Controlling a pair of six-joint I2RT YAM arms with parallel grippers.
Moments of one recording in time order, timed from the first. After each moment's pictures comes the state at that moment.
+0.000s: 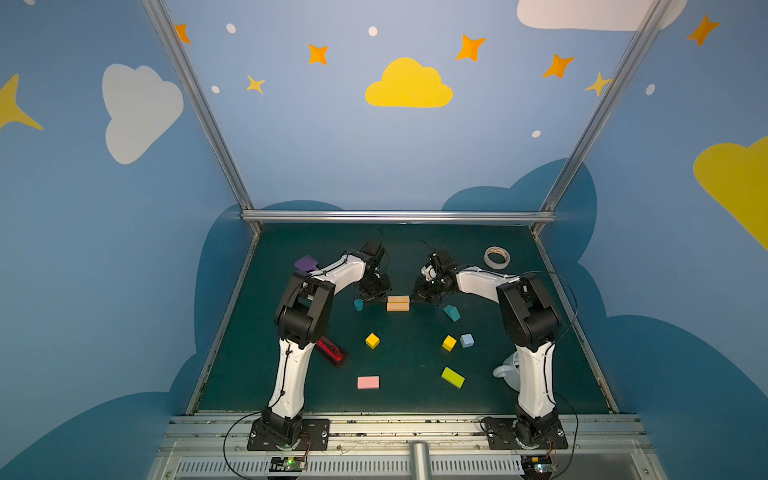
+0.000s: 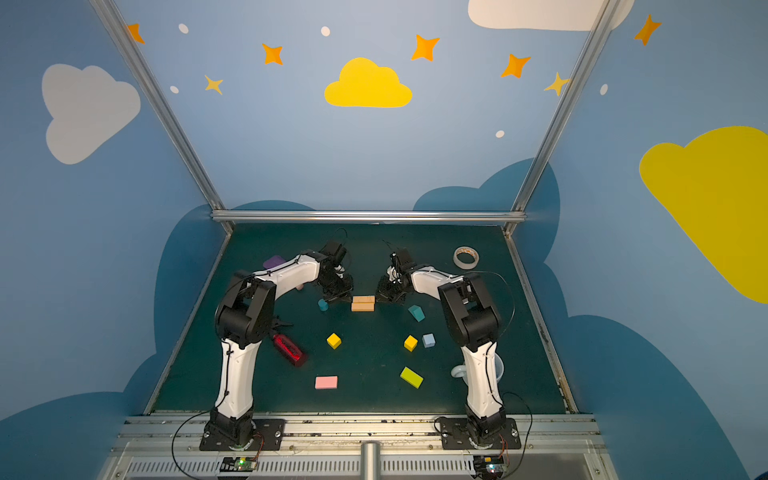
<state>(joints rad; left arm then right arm) -0.42 2.18 1.62 -0.76 0.33 -0.69 0.50 2.11 1.39 -0.38 -0.50 0.74</state>
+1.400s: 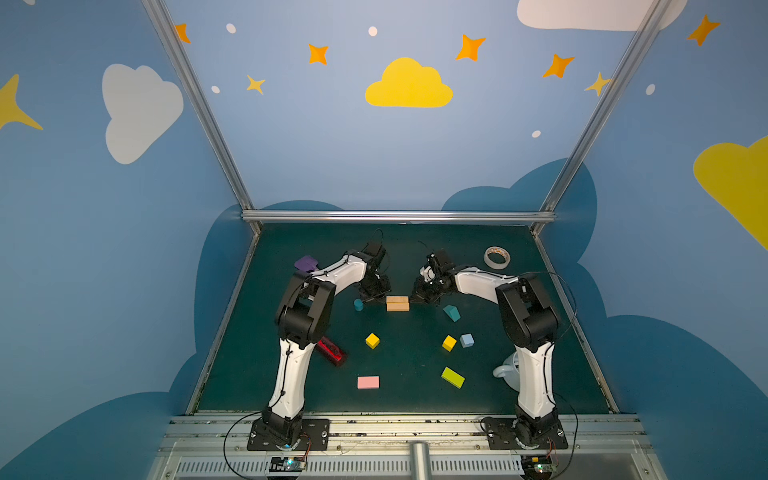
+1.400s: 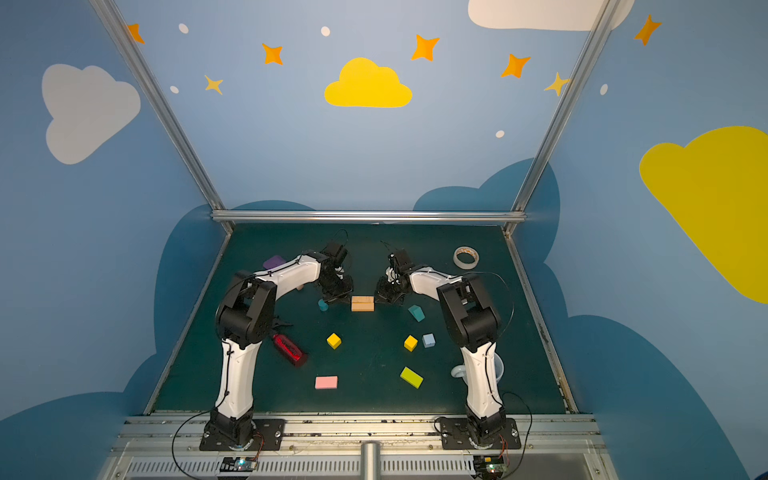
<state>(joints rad) -0.43 2.18 1.62 -0.78 0.30 -0.69 0.51 2.11 1.39 -0.38 -0.48 0.74</state>
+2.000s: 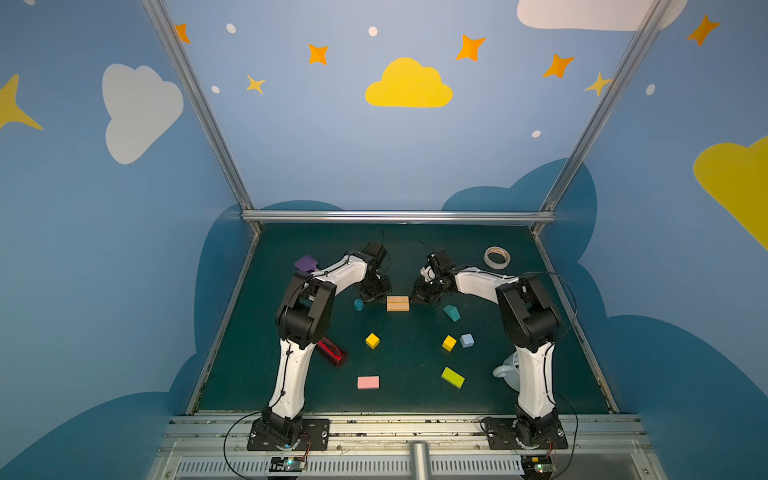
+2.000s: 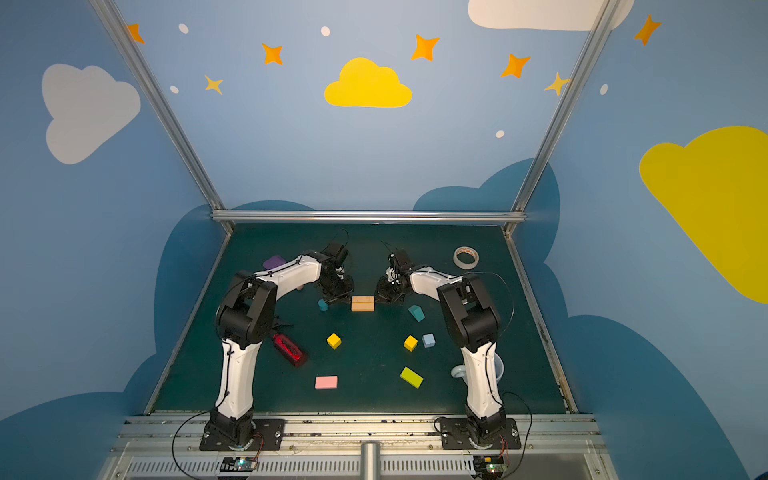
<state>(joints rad) -0.44 2.18 1.62 -0.78 0.29 -0.69 0.51 2.11 1.39 -0.38 -0.48 0.75</state>
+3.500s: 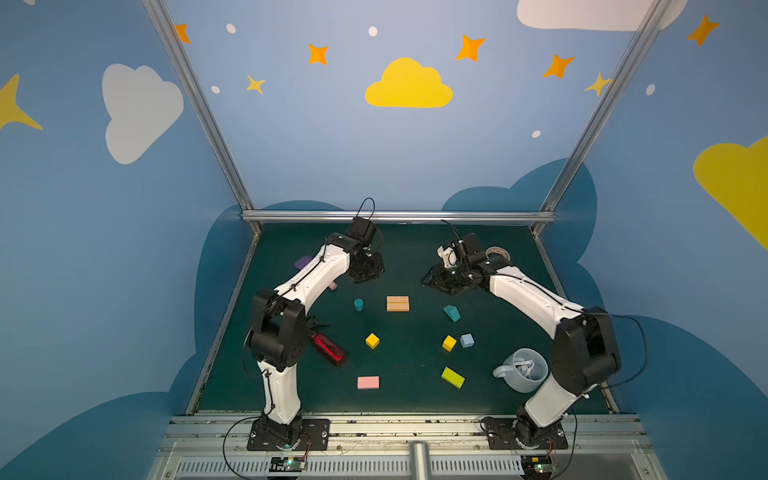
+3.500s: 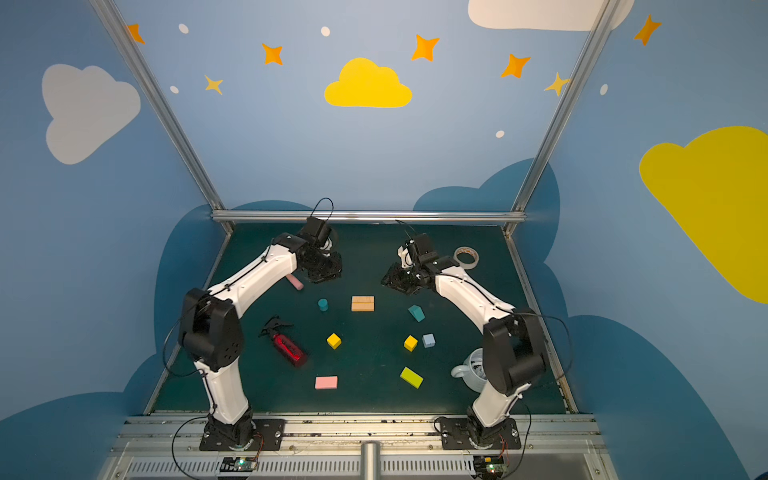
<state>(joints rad) -0.42 1.83 1.63 -0.85 0.19 -0.63 0.49 1.62 1.29 -0.58 -0.40 0.59</state>
